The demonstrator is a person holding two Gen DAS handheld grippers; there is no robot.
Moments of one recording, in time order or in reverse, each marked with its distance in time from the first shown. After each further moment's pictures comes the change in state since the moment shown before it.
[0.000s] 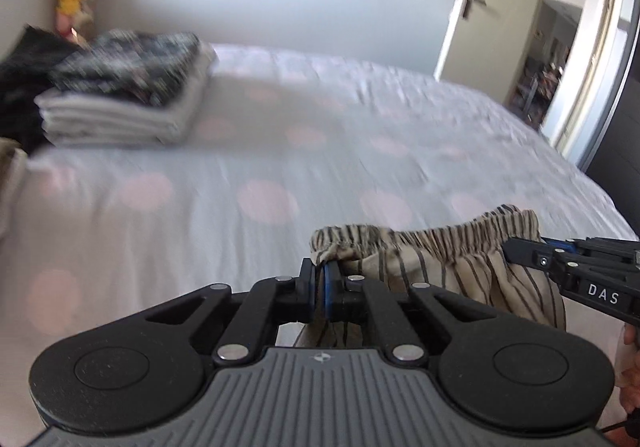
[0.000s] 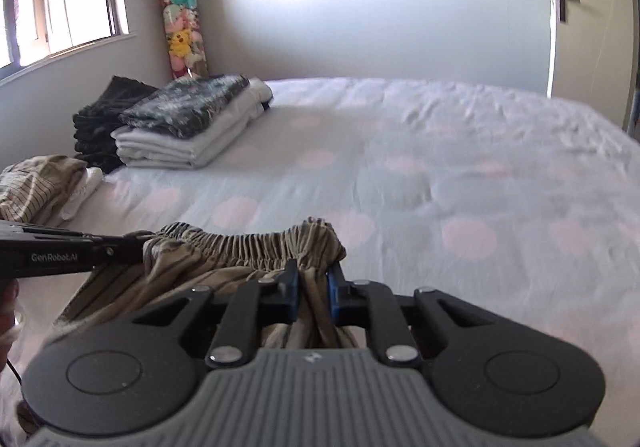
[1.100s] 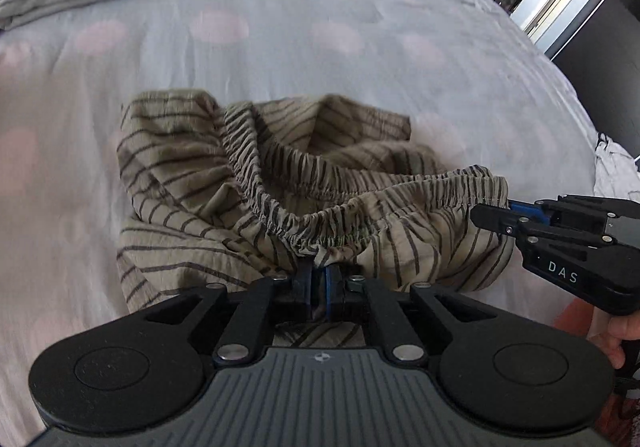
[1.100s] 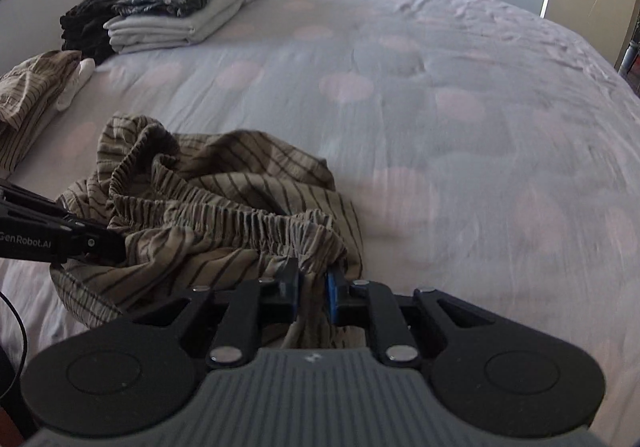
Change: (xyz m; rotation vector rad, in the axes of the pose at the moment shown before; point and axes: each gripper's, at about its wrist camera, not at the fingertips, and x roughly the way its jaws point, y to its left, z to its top) left arm 0.014 -0.007 -0.053 0.033 0.530 -0.165; right arm -0.023 0.025 -0.065 0.008 0.383 -0.073
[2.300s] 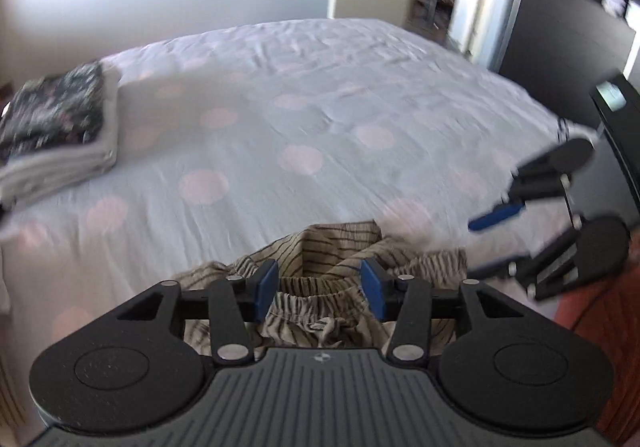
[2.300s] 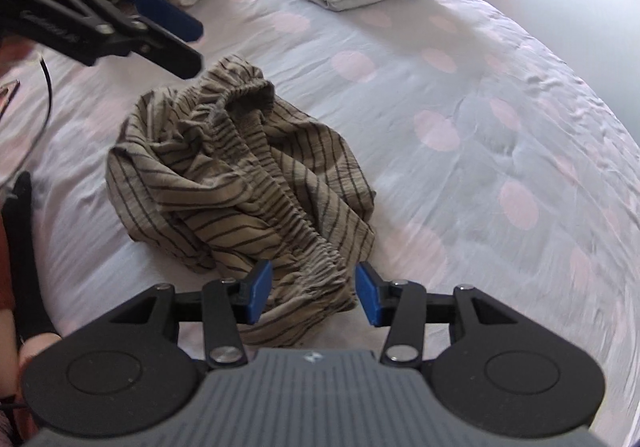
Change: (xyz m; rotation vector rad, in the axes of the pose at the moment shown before) left arm -0.079 -0.031 0.037 0.395 -0.247 0.064; right arm -0.028 0.000 0.041 -0.548 0.100 0.149
